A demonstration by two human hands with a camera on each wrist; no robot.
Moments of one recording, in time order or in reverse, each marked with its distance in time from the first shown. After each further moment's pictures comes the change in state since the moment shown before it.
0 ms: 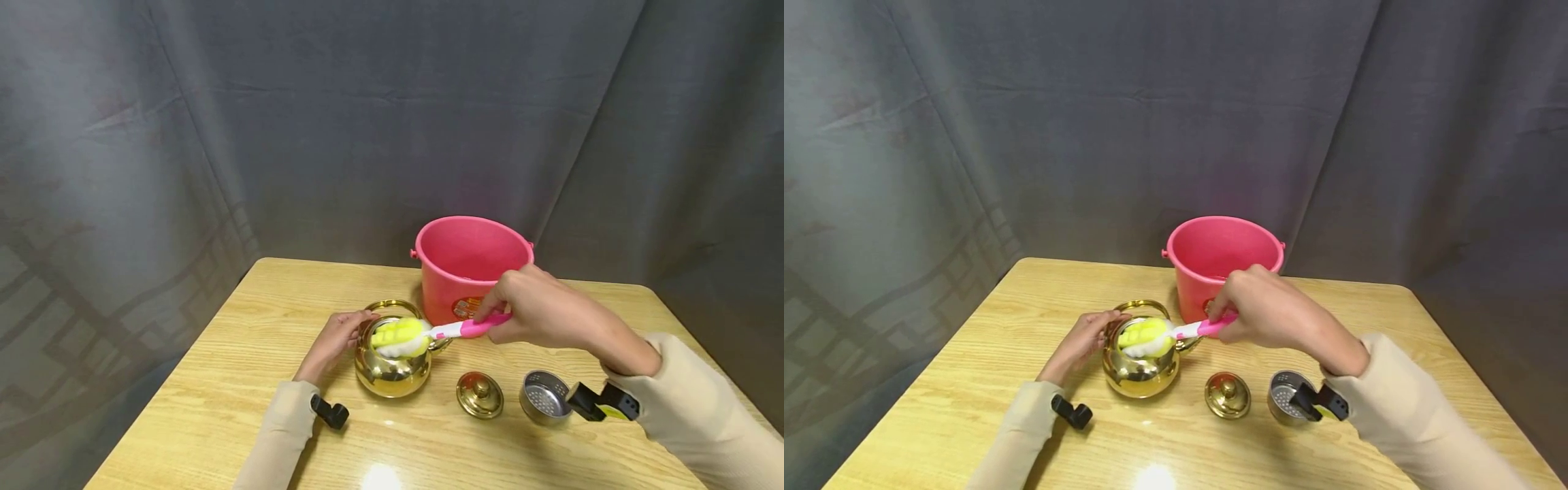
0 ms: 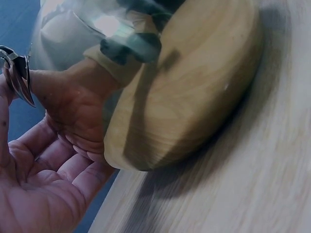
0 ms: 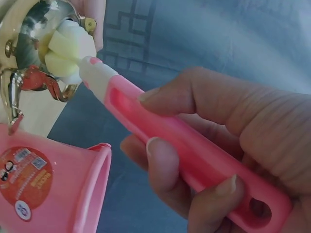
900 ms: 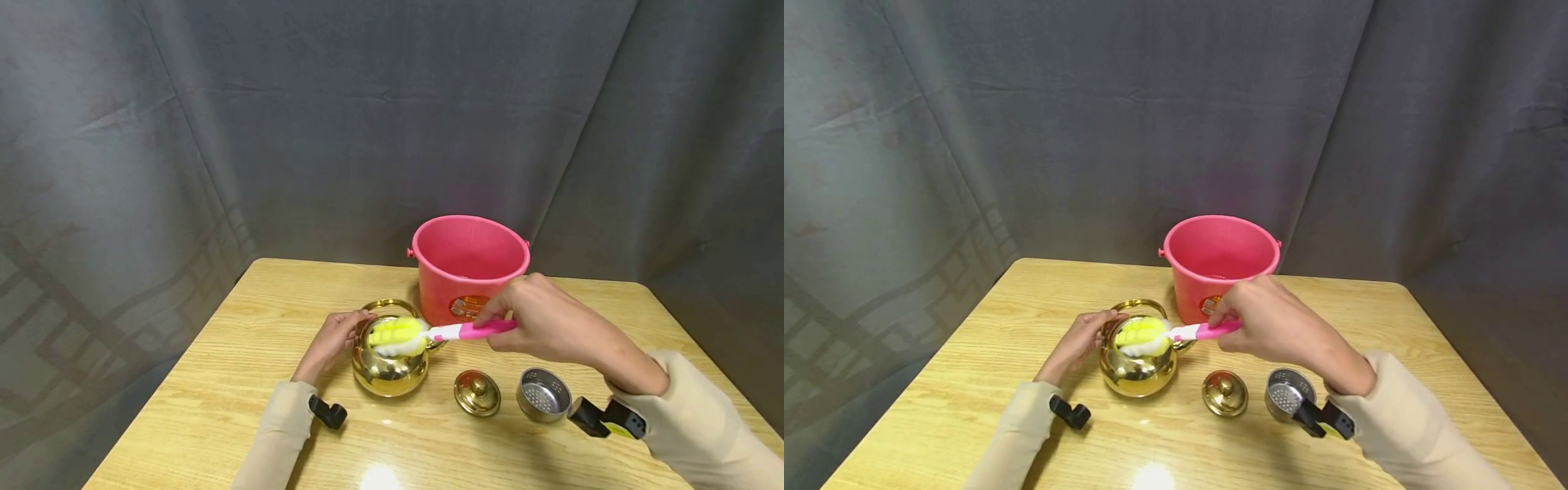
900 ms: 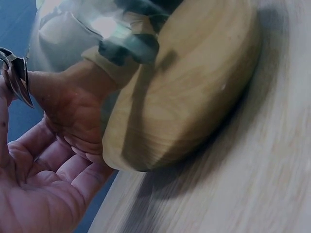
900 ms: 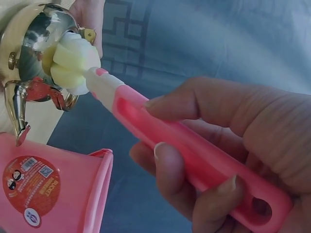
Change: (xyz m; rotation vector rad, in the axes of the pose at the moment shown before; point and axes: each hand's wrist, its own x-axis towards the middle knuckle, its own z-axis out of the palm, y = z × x) left_hand -0.012 0.025 0.004 -0.002 0.029 -0.040; right_hand -0.012 -0.001 0.011 0.018 0.075 0.002
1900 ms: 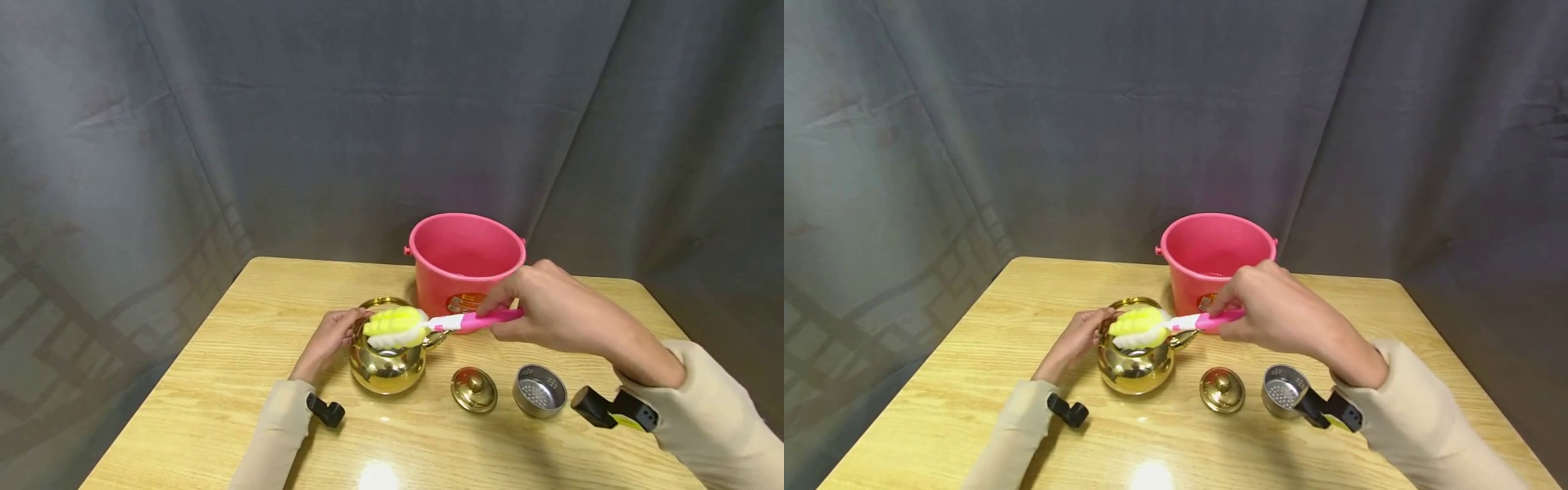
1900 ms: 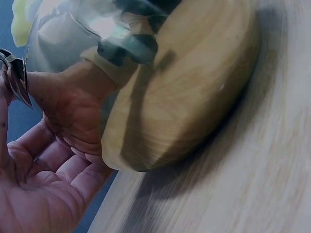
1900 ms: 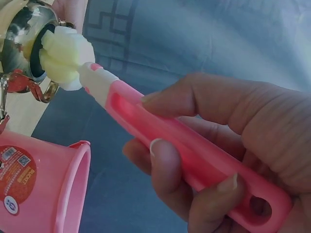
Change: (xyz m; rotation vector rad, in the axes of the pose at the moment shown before) left_hand 0.012 -0.020 -0.004 -0.004 0.045 0.013; right_hand -0.004 -0.013 -0.022 -0.003 -0.021 0.065
